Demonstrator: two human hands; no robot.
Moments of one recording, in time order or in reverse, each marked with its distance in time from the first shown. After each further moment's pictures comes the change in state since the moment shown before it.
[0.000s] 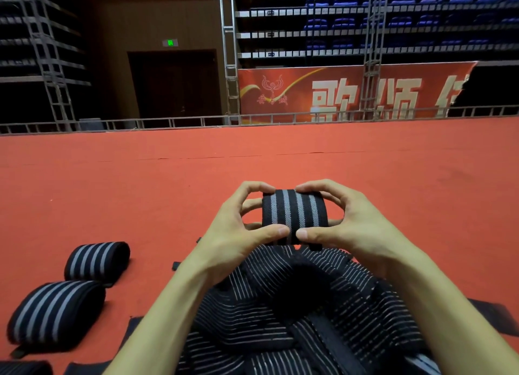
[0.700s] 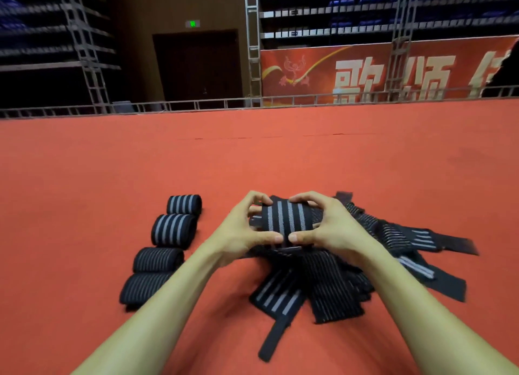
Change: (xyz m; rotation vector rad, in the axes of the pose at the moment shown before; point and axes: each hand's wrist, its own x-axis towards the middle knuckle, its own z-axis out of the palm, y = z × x) left_hand -0.148 0.030 -0.045 0.090 -0.018 -0.183; right_hand -0.091 -0.020 0.106 -0.266 -0.024 0.098
